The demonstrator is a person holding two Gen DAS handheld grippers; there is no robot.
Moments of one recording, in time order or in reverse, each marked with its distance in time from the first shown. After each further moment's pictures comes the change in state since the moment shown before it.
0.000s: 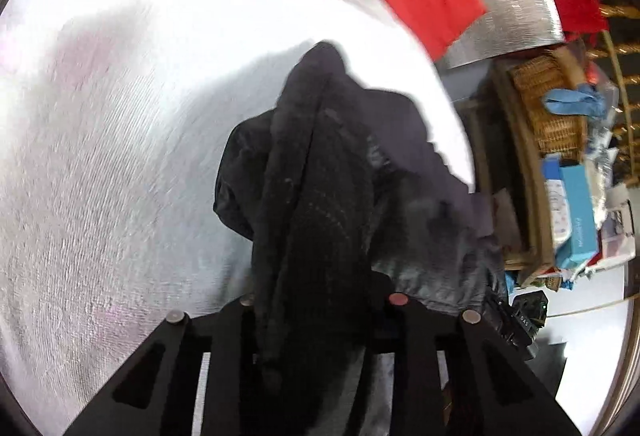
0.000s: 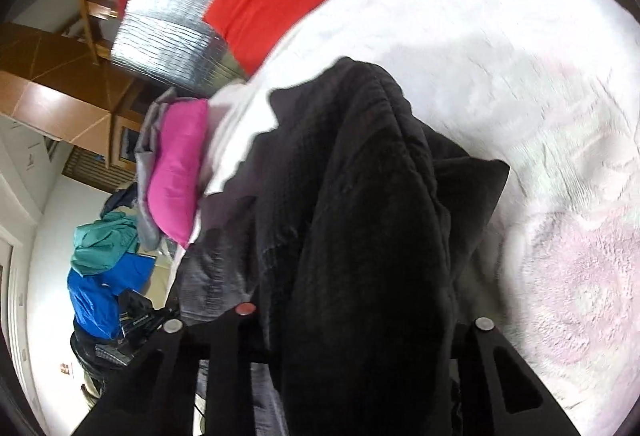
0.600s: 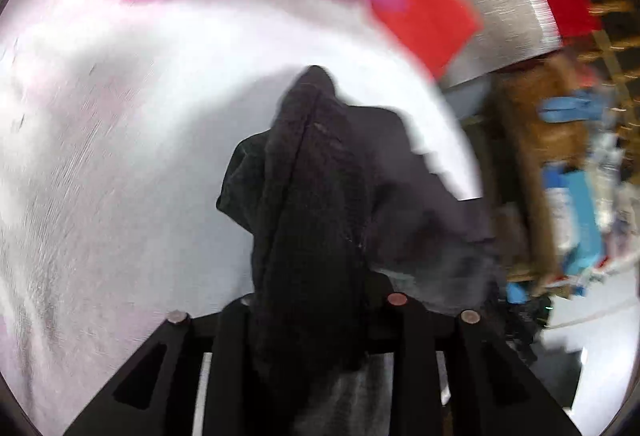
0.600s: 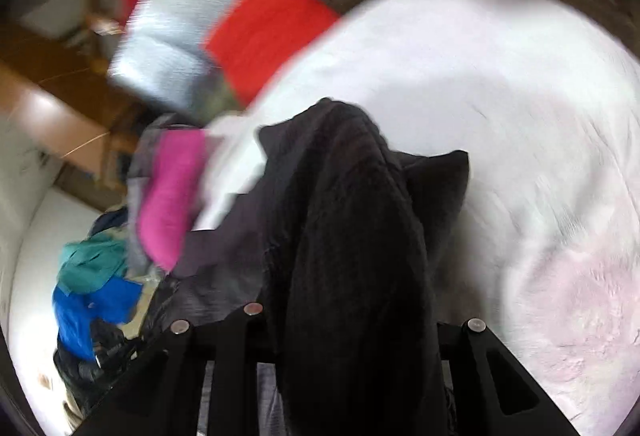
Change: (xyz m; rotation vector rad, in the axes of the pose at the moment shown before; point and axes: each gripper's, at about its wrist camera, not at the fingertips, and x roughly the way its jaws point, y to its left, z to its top) left arm -0.015 0.017 -0.002 -0.018 -0.038 0.105; right arm 0.009 0.003 0.008 0.034 -0.090 -0.069
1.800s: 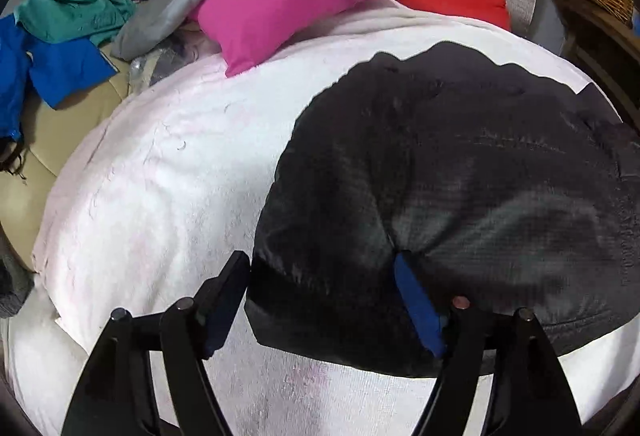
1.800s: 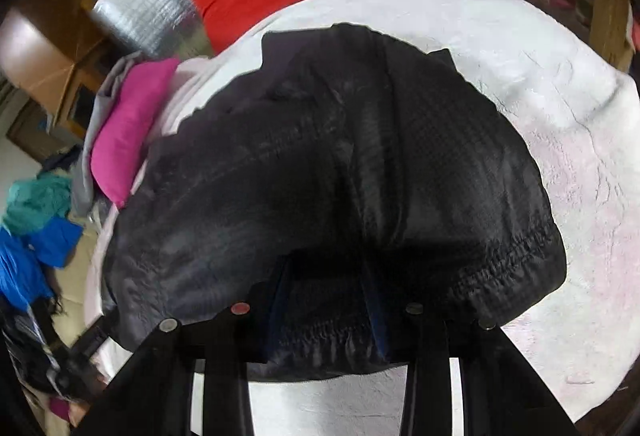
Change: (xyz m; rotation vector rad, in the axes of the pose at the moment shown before) left arm -0.022 -0.065 -0.134 0.373 -0.311 0.703; right arm -0.033 0.028 -0.094 -0.135 0.014 -0.217
